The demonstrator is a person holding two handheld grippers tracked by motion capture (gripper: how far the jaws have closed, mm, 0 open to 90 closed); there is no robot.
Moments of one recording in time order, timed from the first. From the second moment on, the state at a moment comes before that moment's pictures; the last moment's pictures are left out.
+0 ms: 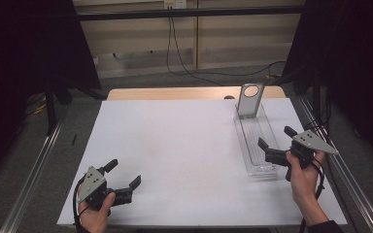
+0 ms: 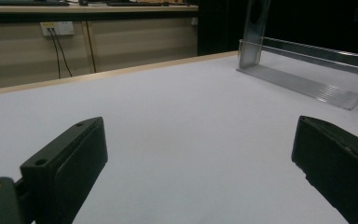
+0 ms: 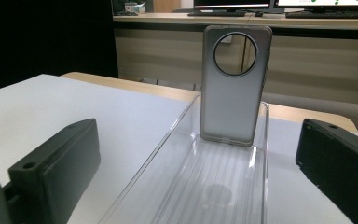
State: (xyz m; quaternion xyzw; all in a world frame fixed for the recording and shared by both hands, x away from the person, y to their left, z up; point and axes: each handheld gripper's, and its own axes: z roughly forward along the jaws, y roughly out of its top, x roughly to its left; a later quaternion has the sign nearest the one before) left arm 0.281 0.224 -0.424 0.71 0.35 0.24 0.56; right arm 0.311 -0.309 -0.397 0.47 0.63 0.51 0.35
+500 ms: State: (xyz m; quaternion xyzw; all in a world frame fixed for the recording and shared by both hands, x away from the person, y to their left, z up) left arm 0.280 0.223 -0.424 0.71 0.35 0.24 0.57; right arm 0.286 -0.309 -0.410 0.47 0.63 0.51 0.35
